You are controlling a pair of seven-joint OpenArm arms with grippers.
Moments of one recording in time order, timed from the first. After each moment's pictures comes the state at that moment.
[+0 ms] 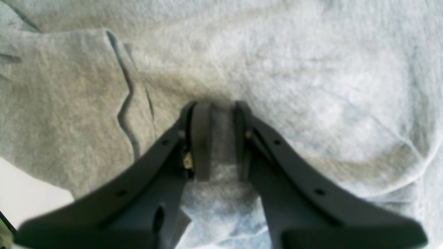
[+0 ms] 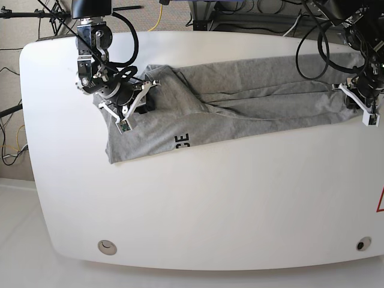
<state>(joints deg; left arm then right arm) 6.3 -13.0 -44.8 96.6 -14.0 -41.9 60.8 -8.4 11.8 1.4 92.5 24.1 22.5 -49.9</state>
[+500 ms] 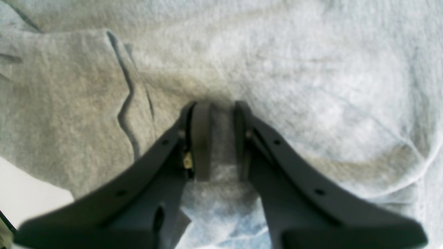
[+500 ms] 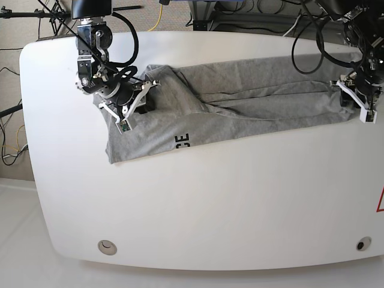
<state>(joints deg) 8.7 -12.5 -43.2 97.0 -13.6 -41.9 56.8 -8.4 11.8 1.4 92.3 24.1 22.5 -49.9</state>
